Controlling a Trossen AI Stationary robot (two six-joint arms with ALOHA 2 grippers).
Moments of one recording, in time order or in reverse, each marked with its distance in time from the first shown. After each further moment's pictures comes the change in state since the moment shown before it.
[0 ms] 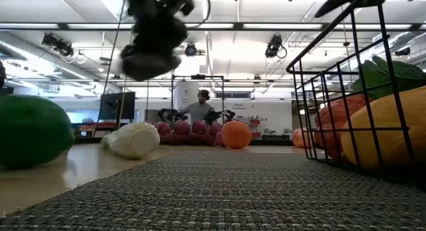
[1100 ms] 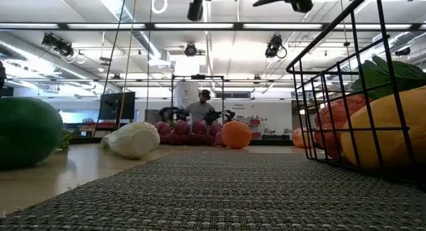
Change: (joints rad) left arm -0.014 0.000 0.154 0.705 -0.103 -0.160; right arm -0.304 0.004 0.001 0.466 -0.102 -0.373
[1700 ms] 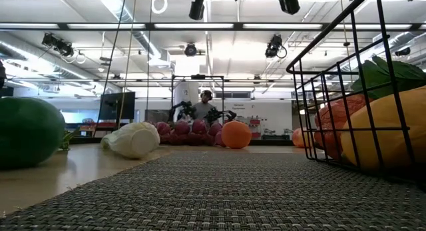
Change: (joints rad) left arm -0.004 0.001 -0.001 0.037 0.000 -0.024; right arm -0.081 0.007 0.000 0.095 -0.109 -0.121
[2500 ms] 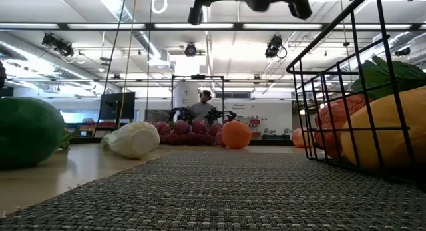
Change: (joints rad) left arm 0.071 -0.005 -0.002 -0.005 0.067 0.022; right arm 0.021 -0.002 0.002 -0.151 0.027 0.016
